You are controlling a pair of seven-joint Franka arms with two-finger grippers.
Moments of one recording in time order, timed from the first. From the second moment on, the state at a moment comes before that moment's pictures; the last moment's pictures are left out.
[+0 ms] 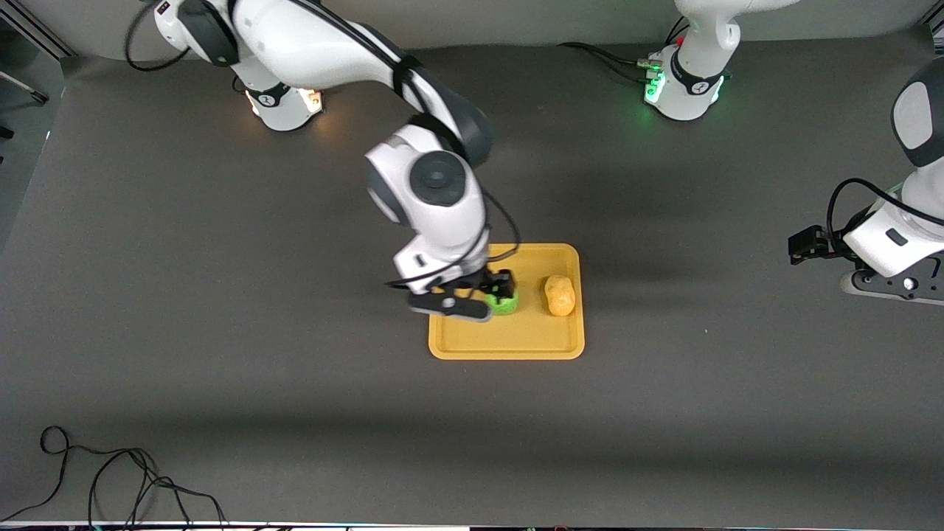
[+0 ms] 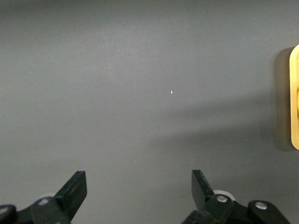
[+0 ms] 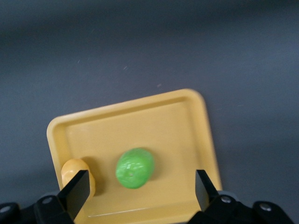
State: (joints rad) left arm 0.10 0.10 -0.11 -1.74 0.08 1.80 0.14; right arm 0.68 0.73 -0.06 -1.01 0.01 1.85 0.91
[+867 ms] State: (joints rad) left arm 0.14 0.06 -0.11 -1.70 0.00 1.75 0.14; right arm 0.19 0.31 -0.06 -1.20 0.04 1.46 0.30
